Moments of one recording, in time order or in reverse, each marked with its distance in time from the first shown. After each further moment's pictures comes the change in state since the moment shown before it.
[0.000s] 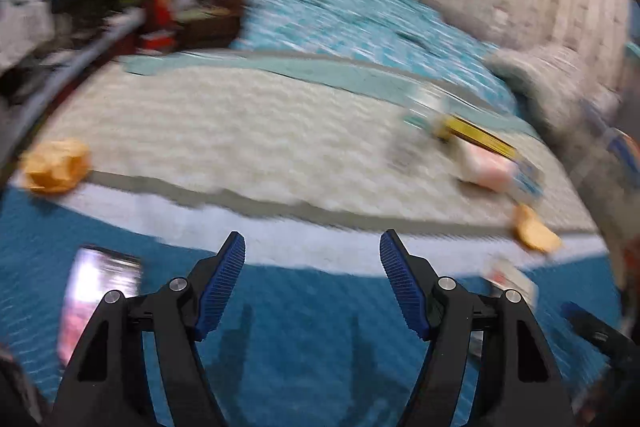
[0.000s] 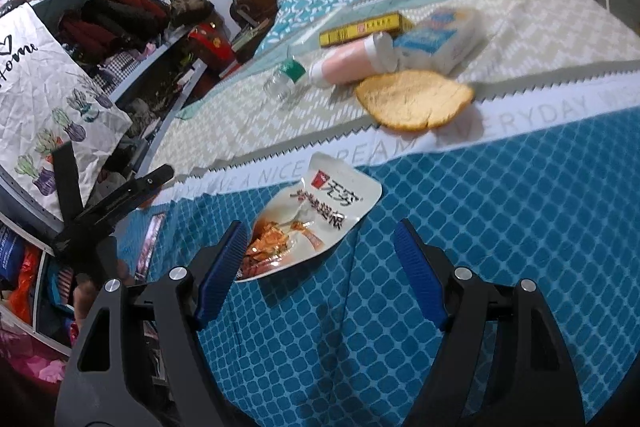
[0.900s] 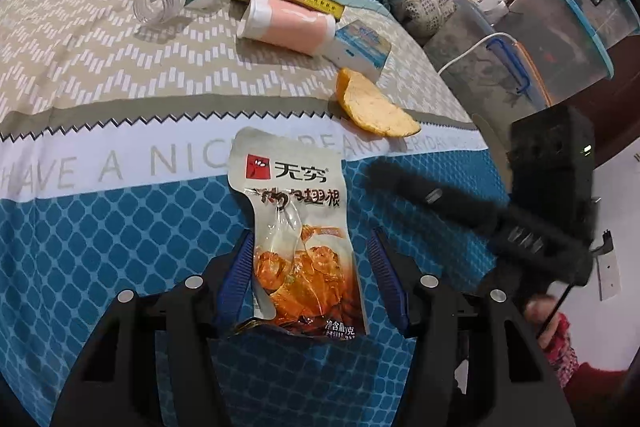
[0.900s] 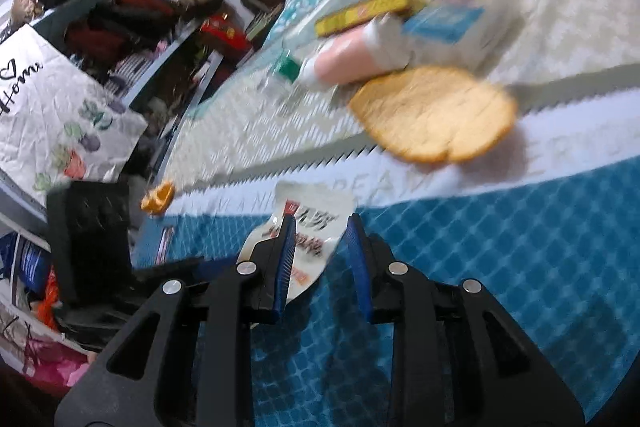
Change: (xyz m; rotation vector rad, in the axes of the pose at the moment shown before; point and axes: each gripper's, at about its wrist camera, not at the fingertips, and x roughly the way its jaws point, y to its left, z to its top) left arm 0.065 -0.107 -0.036 0.117 0.365 -0.482; right arm 0.046 -0.033 0.046 0.058 0.050 0.113
